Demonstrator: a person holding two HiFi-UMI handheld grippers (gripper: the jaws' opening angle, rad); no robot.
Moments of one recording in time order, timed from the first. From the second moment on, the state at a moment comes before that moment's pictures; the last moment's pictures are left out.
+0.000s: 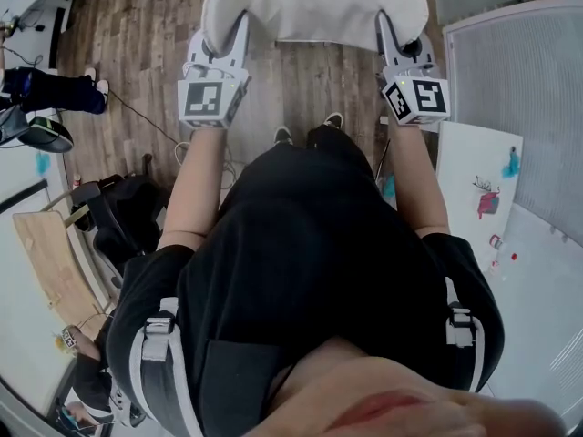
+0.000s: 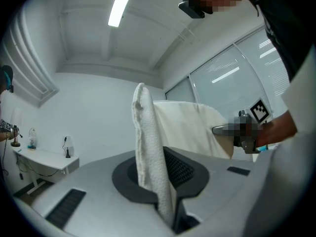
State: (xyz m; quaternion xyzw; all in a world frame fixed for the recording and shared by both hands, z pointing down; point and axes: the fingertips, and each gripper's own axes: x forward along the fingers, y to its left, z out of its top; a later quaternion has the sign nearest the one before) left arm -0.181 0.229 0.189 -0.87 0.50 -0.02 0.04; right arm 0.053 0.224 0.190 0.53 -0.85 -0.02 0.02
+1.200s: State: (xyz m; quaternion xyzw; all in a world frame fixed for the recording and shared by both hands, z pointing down) left arm -0.066 0.044 0.222 -0.85 0.53 -0.06 0.02; right arm 0.167 0.016 0.236 0.49 -0.87 0.01 0.02
